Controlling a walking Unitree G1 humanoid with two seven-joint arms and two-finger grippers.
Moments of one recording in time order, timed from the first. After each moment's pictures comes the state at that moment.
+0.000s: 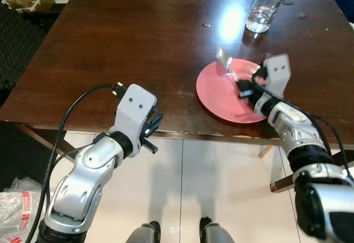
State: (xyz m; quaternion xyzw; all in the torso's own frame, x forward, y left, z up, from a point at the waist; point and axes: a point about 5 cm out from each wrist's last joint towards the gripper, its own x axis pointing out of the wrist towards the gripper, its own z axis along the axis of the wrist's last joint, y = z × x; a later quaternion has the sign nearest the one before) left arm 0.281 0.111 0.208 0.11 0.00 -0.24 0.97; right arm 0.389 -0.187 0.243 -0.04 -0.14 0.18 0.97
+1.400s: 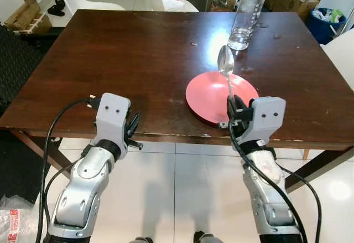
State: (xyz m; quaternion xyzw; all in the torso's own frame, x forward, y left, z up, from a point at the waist) left arm 0.284 0.147 0.165 0.05 0.02 -0.09 0.99; right arm 0.295 -0.132 0.178 -0.01 -0.15 0.06 0.99
